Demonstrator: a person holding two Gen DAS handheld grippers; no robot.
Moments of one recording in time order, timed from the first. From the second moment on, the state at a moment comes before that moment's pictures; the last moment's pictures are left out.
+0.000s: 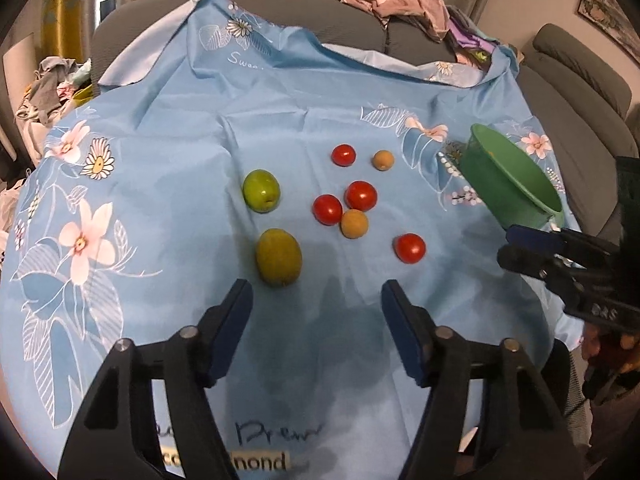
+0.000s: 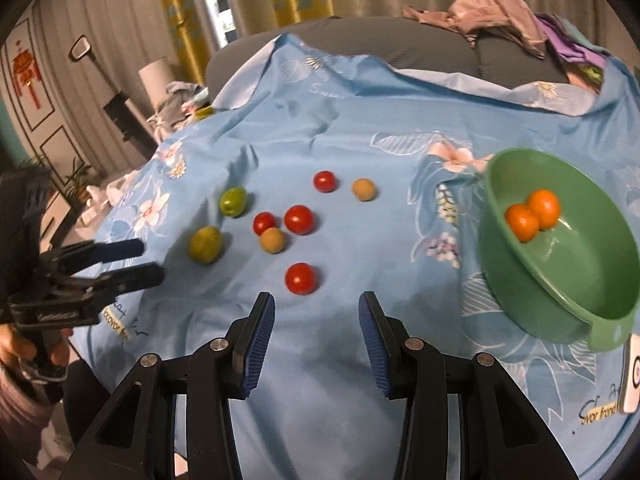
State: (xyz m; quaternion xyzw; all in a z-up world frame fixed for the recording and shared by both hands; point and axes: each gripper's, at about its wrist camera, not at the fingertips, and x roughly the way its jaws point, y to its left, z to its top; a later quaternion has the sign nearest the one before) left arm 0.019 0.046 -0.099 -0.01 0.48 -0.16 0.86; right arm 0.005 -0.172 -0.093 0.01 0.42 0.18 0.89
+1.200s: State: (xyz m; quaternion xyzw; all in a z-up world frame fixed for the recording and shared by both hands) left arm 0.070 0.028 -0.139 0.03 0.52 -0.15 0.84; right arm 0.010 -0.178 -0.099 0.02 0.42 0.17 0.89
